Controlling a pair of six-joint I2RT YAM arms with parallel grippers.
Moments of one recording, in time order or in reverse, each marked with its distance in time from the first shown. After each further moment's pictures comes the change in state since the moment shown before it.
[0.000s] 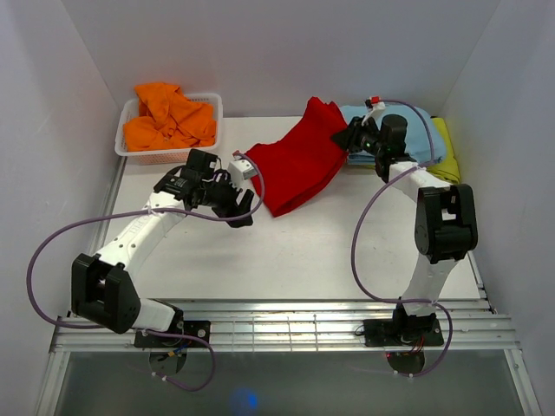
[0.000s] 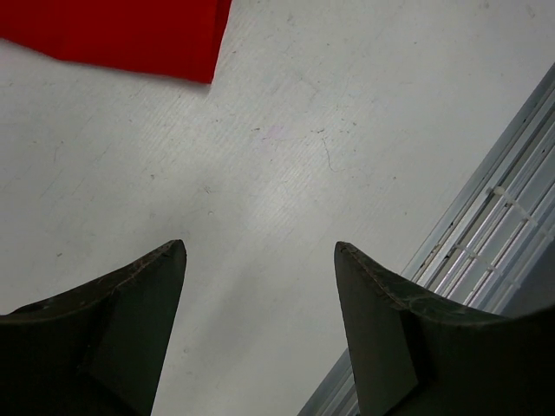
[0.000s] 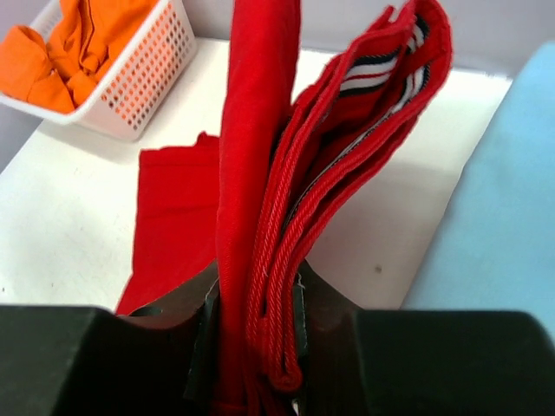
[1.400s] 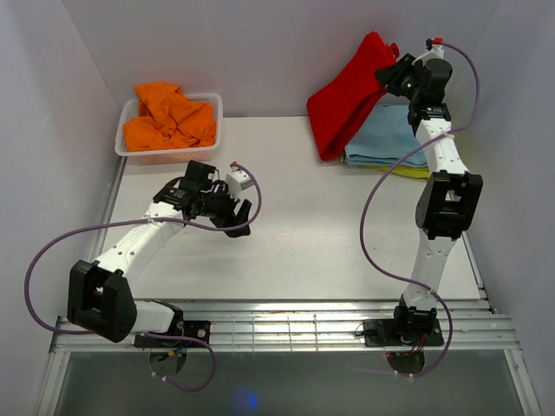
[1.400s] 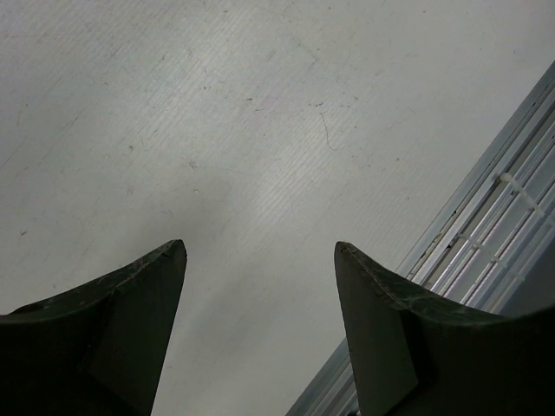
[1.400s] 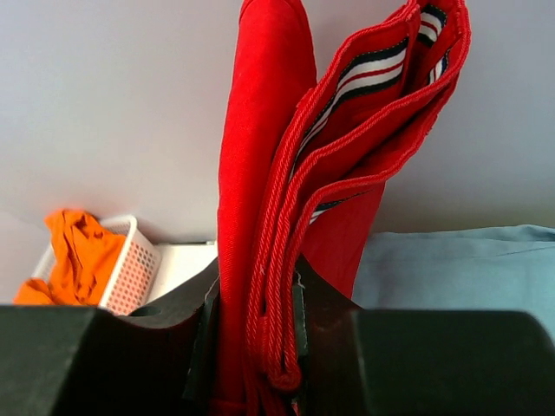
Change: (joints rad) left arm 0.003 -0.065 -0.129 0.054 -0.004 -0.018; right arm -0.168 0.283 0.806 -0.344 0.158 0.255
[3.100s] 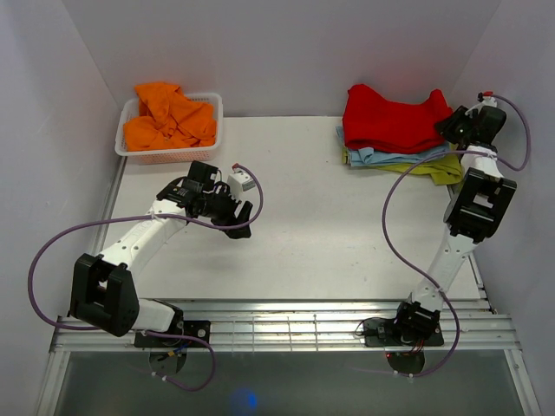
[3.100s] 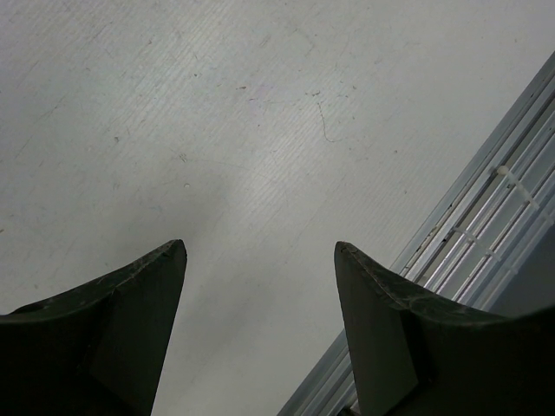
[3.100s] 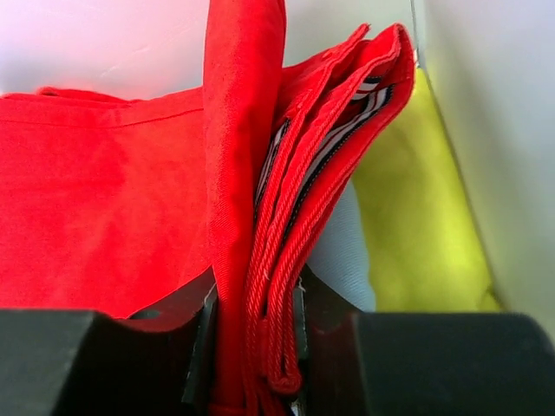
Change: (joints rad) left arm 0.000 0.036 -0.003 -0.013 0.011 -0.002; right arm -0.368 0.106 -0.224 -0.003 -0.065 -0.224
